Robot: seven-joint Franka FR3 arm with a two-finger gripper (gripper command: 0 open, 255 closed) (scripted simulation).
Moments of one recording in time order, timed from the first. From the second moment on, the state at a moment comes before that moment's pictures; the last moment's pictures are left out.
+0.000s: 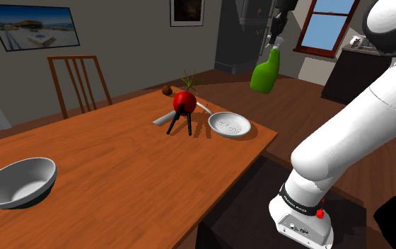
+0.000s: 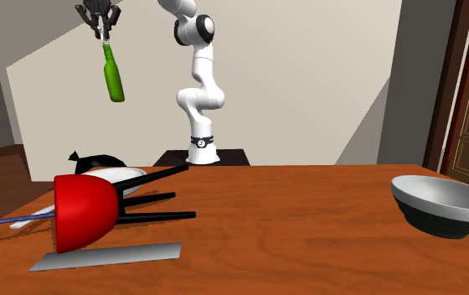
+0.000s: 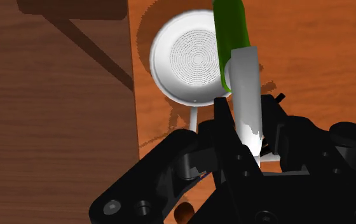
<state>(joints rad) -0.31 -0.28 -0.36 -1.62 -0.03 1.38 -0.73</state>
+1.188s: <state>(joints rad) -0.40 -0.13 -0.55 -1.48 0.01 1.37 -1.01</state>
